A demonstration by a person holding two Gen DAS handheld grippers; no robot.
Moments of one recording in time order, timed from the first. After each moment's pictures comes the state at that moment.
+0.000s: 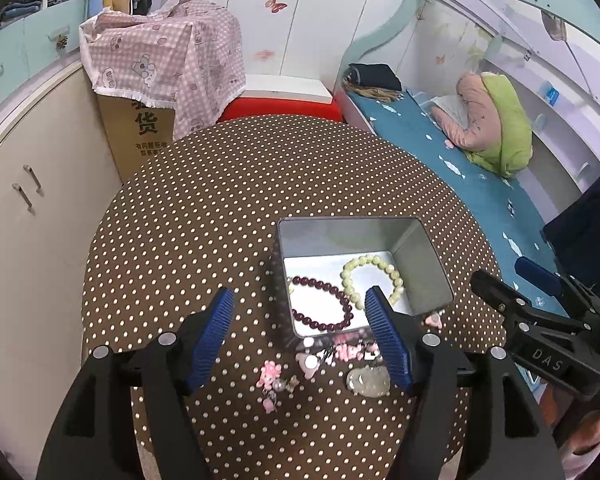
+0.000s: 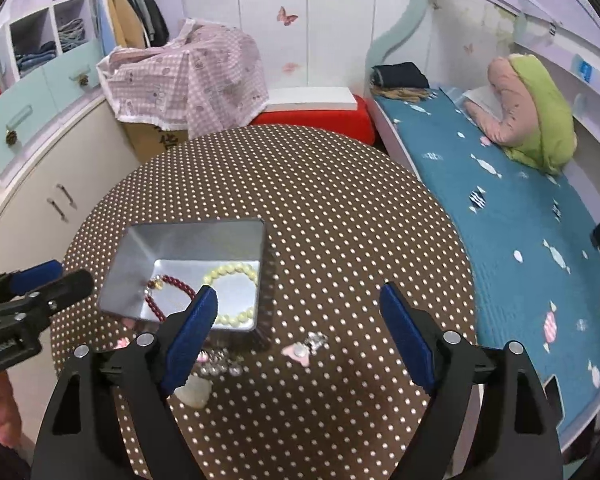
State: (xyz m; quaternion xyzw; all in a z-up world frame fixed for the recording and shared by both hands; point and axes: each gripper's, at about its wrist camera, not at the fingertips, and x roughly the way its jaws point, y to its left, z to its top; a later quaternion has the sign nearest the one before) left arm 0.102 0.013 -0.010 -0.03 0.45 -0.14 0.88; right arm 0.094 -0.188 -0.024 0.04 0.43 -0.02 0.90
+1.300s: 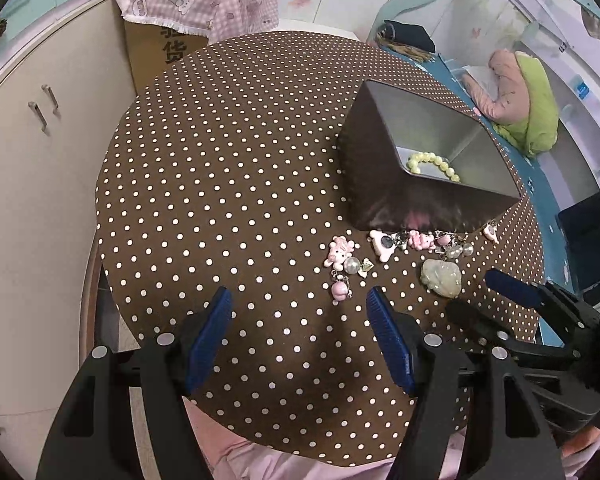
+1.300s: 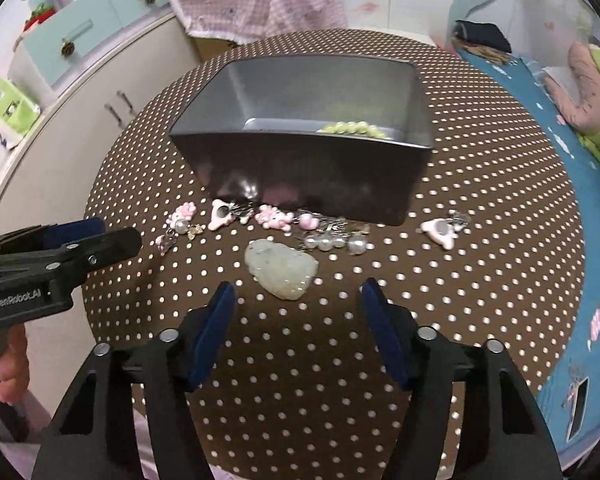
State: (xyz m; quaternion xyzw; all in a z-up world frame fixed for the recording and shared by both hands) left arm 0.061 0.064 -0.082 -0.05 0.54 -0.11 0.84; right arm 0.062 -0.105 -0.101 0.01 0.52 0.11 0.85
